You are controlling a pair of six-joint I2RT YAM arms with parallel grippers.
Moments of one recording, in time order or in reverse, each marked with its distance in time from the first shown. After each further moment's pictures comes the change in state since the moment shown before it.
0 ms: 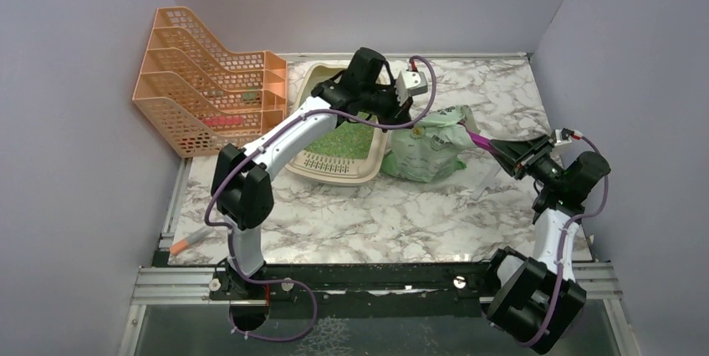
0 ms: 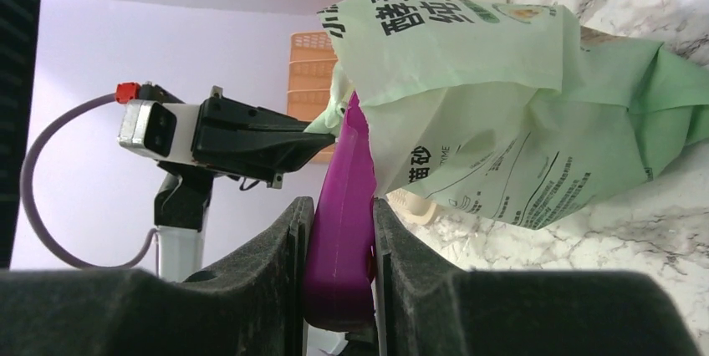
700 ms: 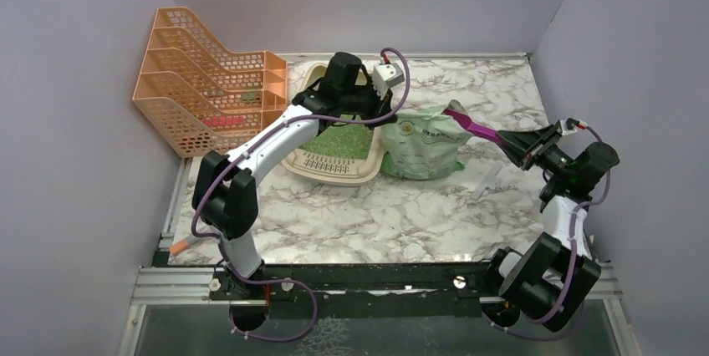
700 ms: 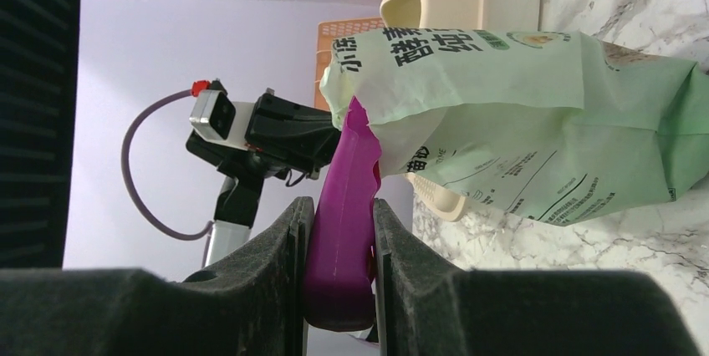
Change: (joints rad) left arm 0.086 -0.134 -0.242 0.219 -0.090 -0.196; right arm -0.033 0.143 0.077 0.127 -0.091 0.110
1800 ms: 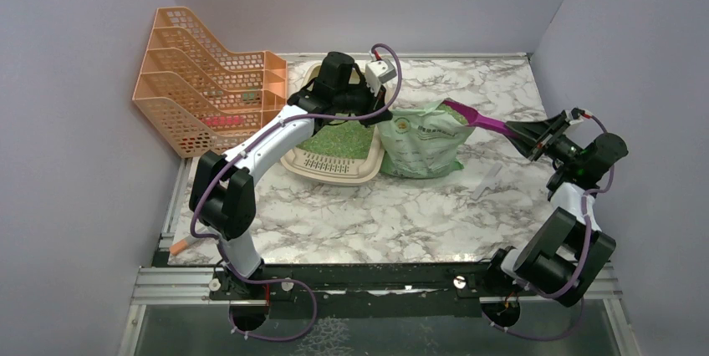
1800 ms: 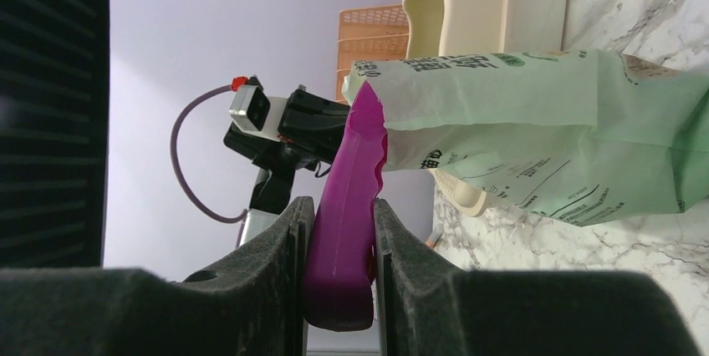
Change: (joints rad) left arm 0.036 -0.013 -0.039 0.048 0.000 -0.062; right arm -0.022 0.176 0.085 0.206 -0.071 0.160
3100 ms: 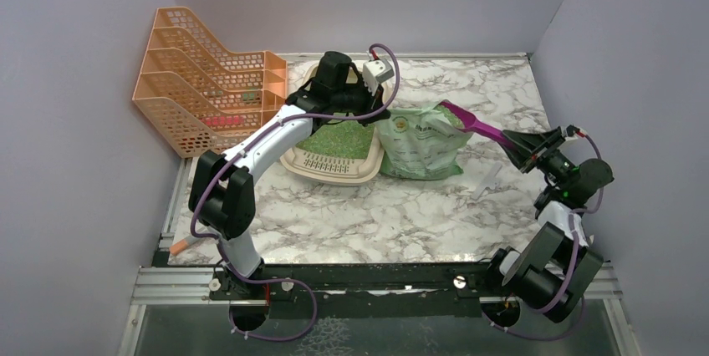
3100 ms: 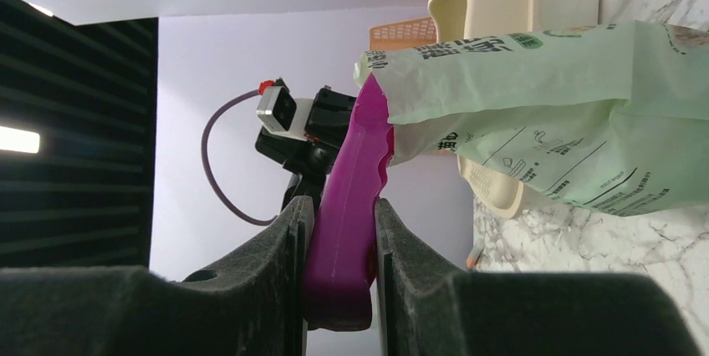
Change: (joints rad) left arm 0.016 0.000 -0.011 0.017 0.009 0.019; right arm -0.012 -0.122 -0.211 0.315 0.074 0.325
